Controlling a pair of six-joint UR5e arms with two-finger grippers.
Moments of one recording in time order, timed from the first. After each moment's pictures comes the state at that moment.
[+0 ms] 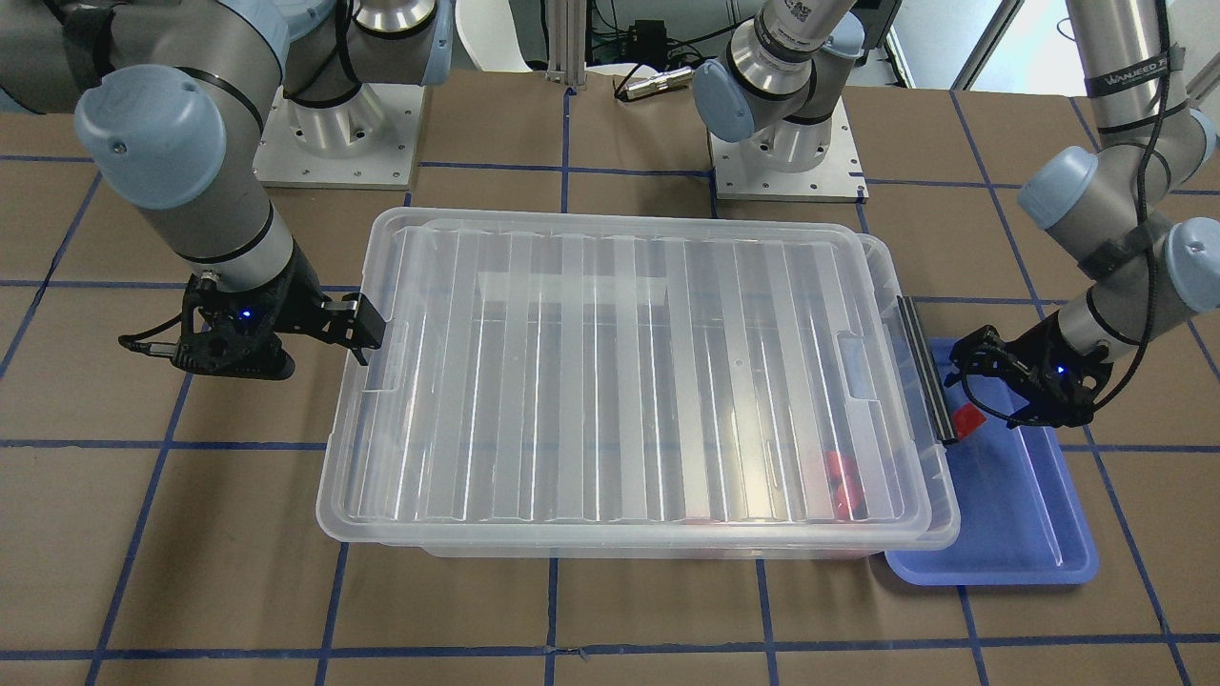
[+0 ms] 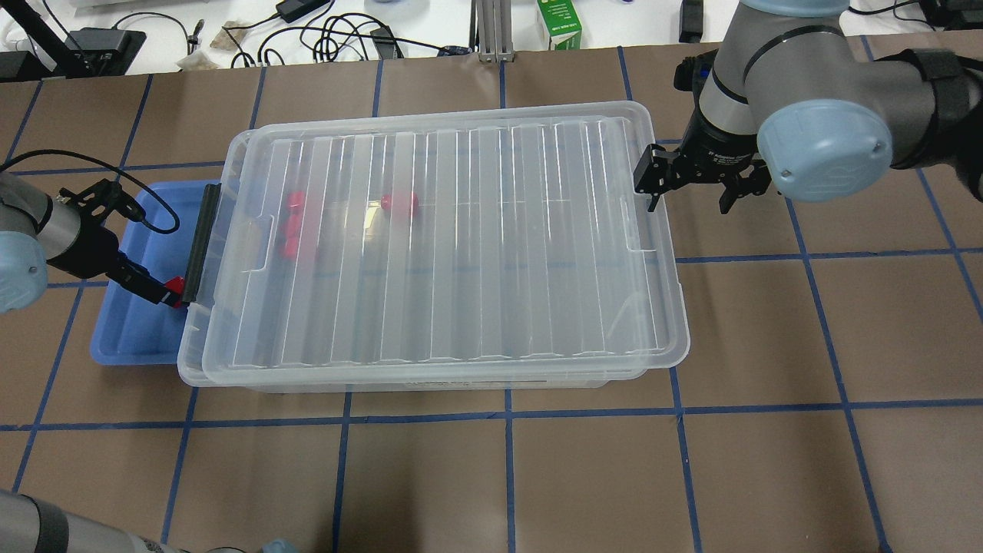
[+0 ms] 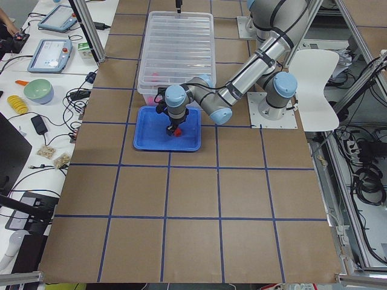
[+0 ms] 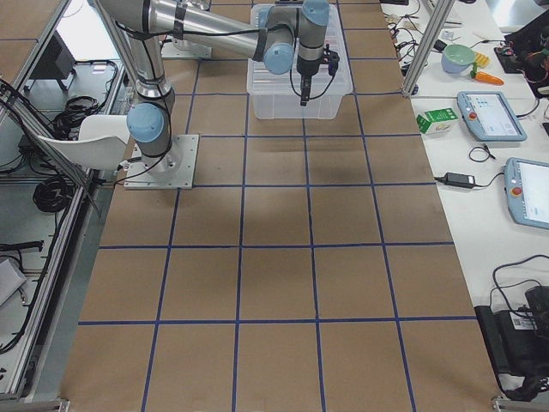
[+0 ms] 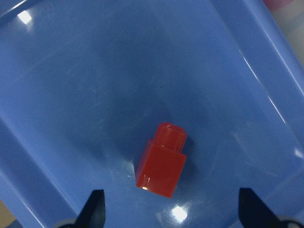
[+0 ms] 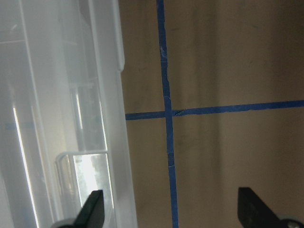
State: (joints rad) left arm -0.96 -1.89 -1.94 -0.98 1.44 1.23; right arm 1.56 -1.41 1.72 -1.85 -1.55 0.06
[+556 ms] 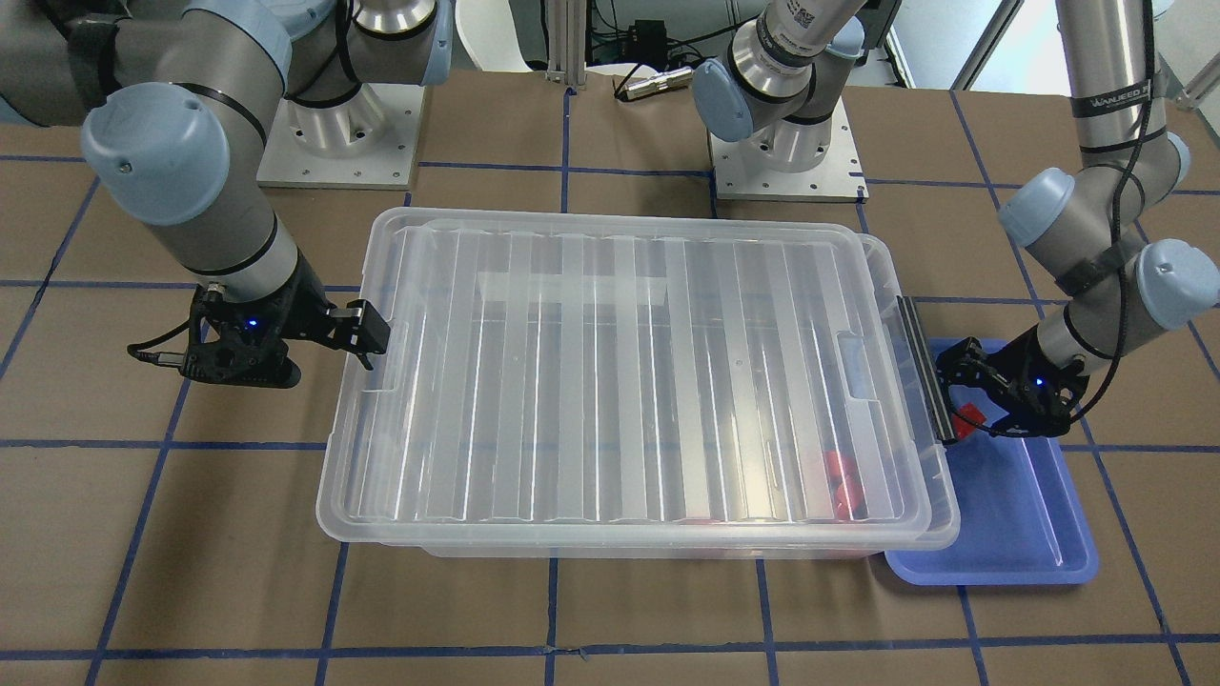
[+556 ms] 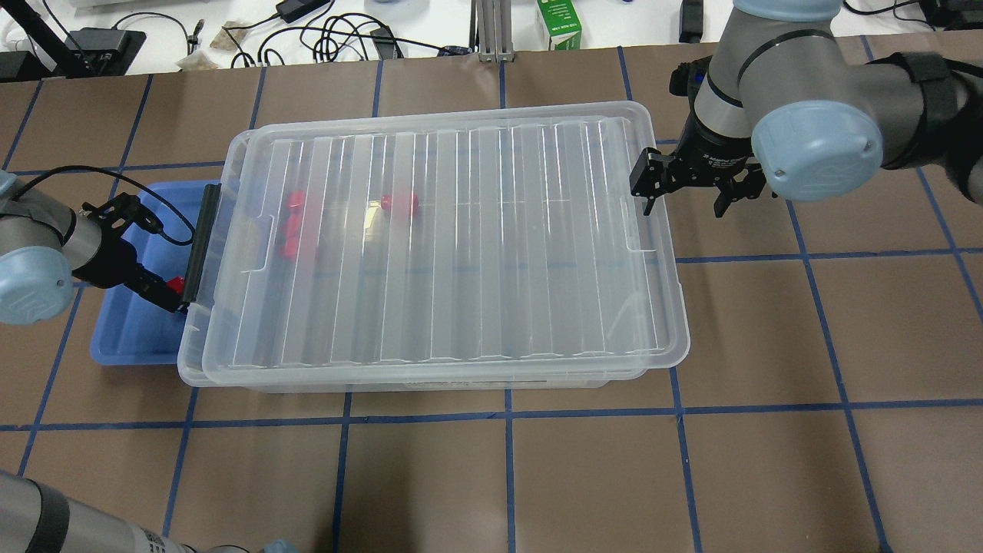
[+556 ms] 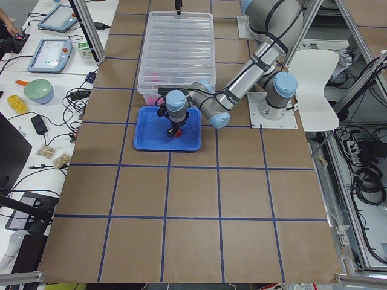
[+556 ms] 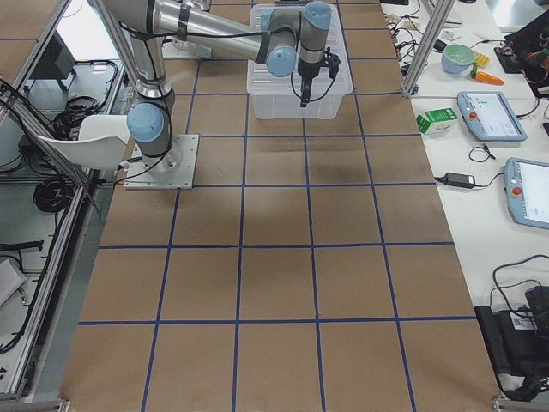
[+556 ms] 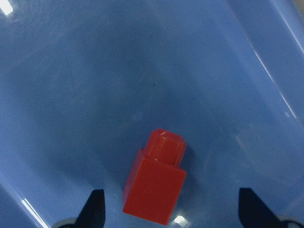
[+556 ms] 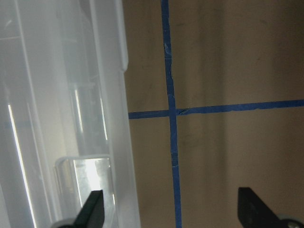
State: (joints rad) left arm -0.96 -1.93 -1.97 -0.90 1.44 1.22; right arm 1.56 -1.40 1.72 -1.85 -1.54 0.06
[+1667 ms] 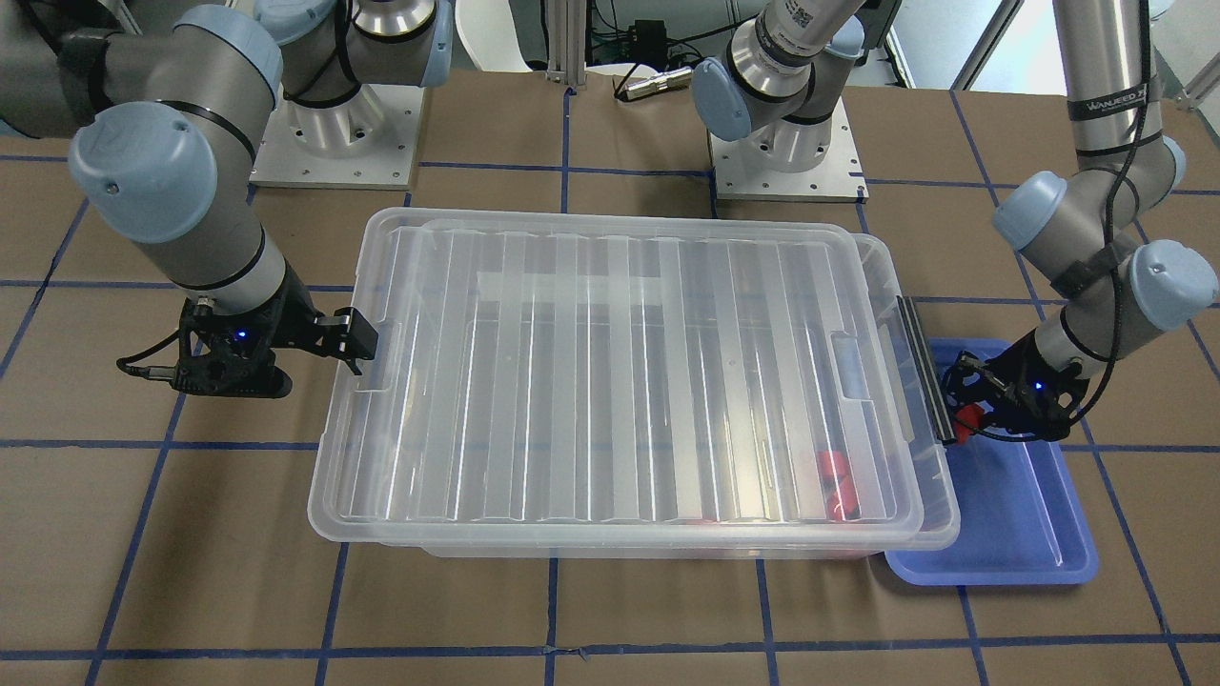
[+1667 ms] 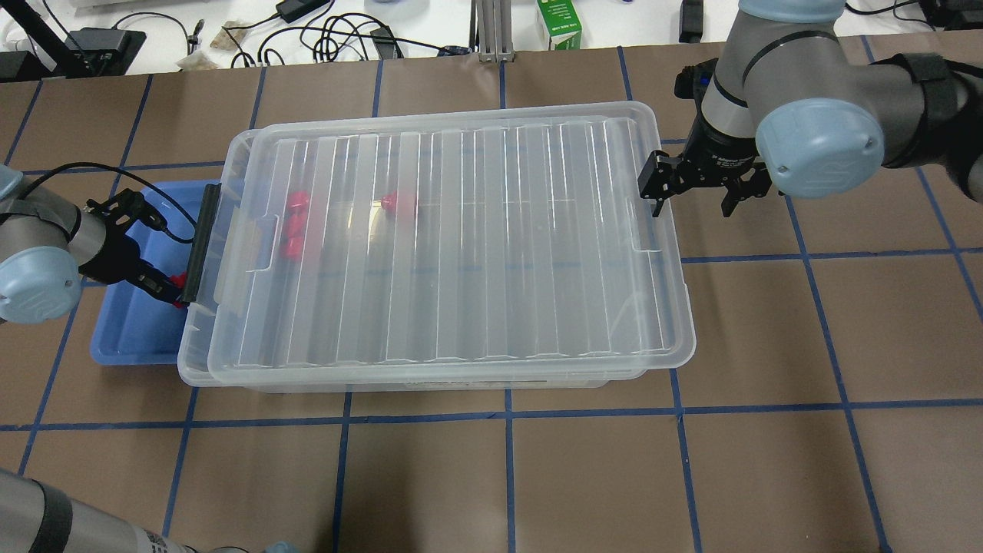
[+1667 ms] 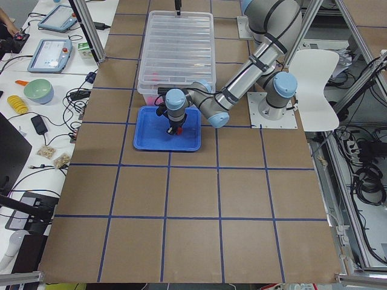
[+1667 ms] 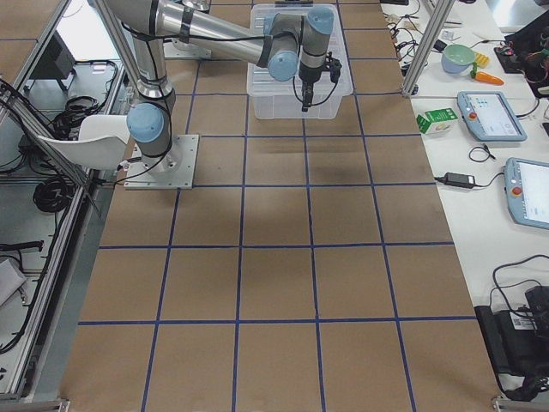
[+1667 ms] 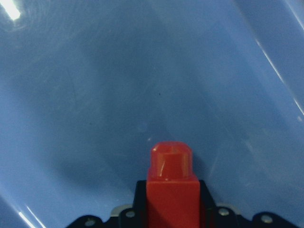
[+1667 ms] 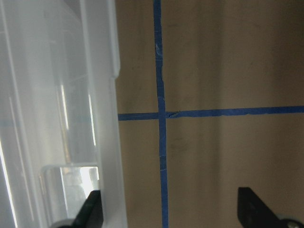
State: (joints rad) left arm -0.98 -1.93 -1.96 -0.86 1.45 1.22; right arm 1.54 -1.38 1.72 -1.86 -1.55 0.00
